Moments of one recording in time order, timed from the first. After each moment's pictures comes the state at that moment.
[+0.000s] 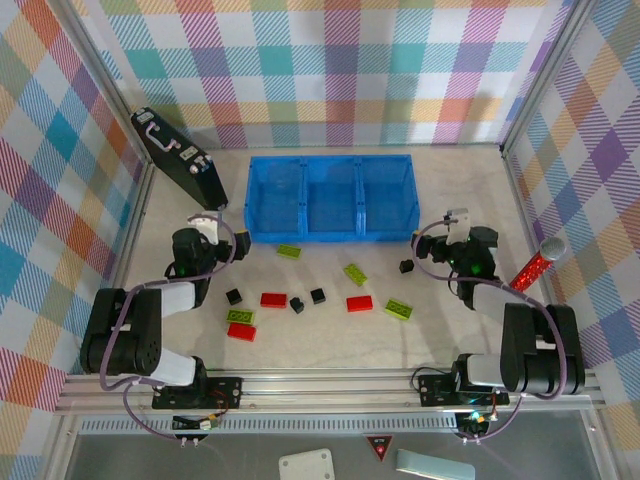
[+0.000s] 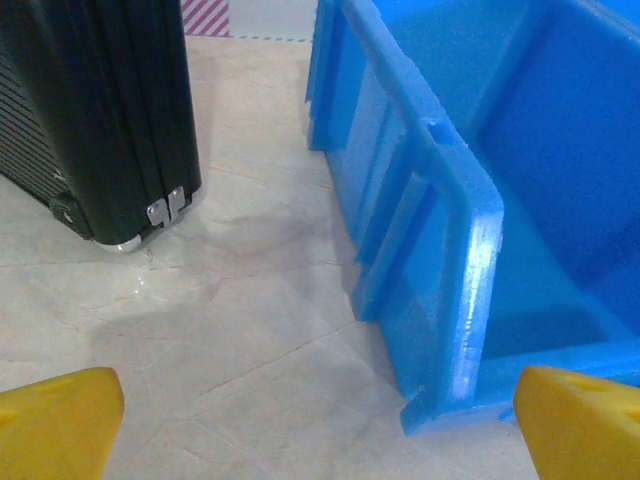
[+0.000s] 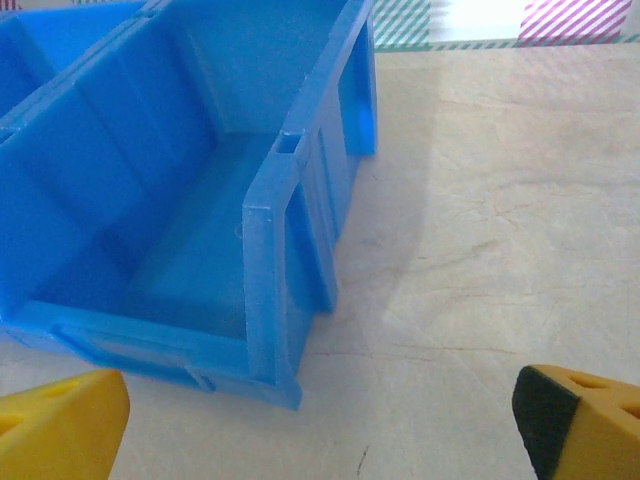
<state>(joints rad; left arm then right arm) 0.00 1.43 0.44 0.60 0.19 -0.06 -0.04 1.31 0.41 0.48 -0.34 0.01</state>
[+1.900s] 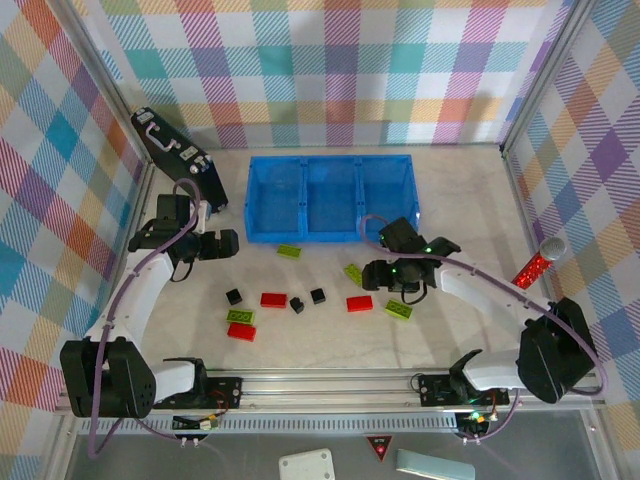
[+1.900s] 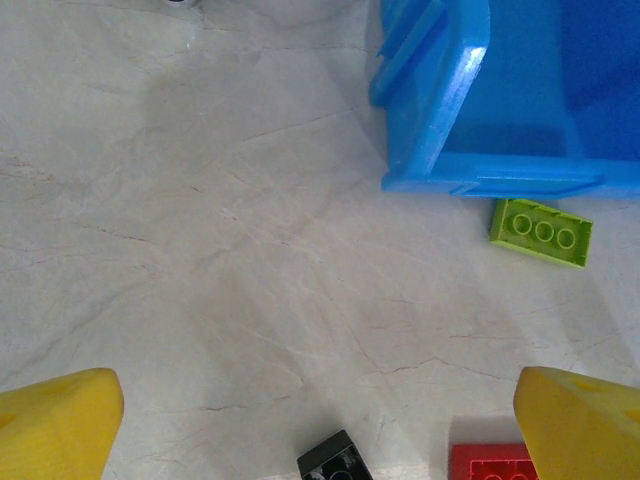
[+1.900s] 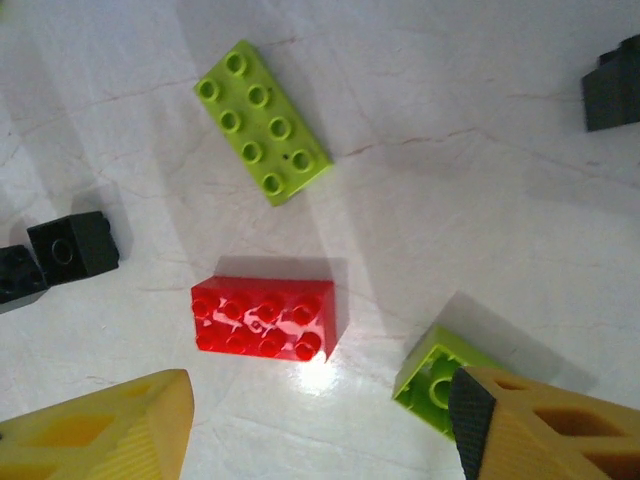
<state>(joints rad) -0.01 1.22 0.97 -0.74 0.13 -0.10 0.65 1.34 0.93 -0.79 -0.08 0.60</state>
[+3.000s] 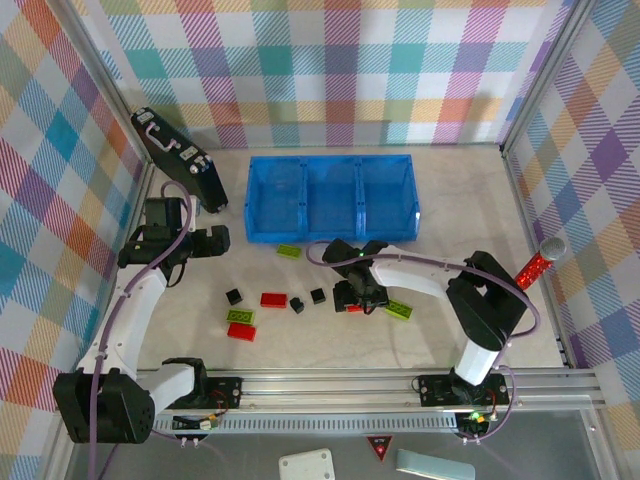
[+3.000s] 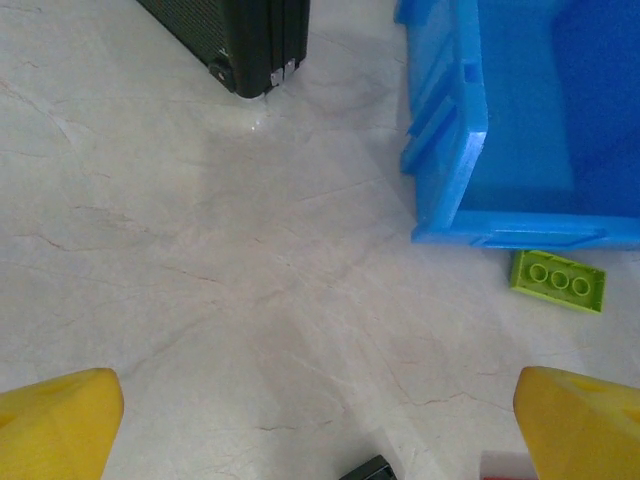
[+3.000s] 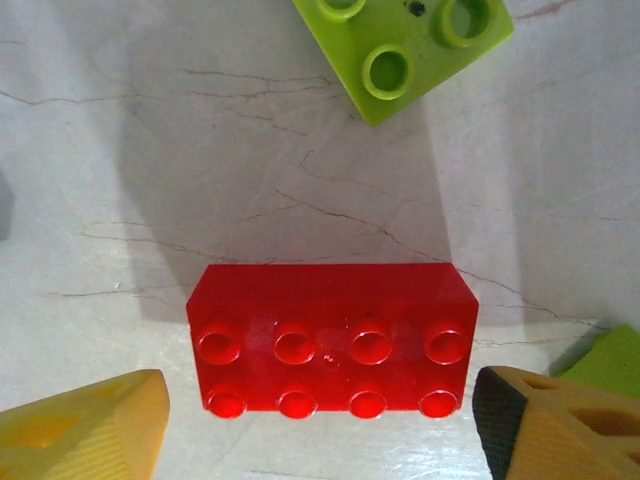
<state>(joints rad) 0.00 1.09 0.97 -0.71 0.03 -0.08 0.88 1.73 1.09 -0.87 0.05 0.75</state>
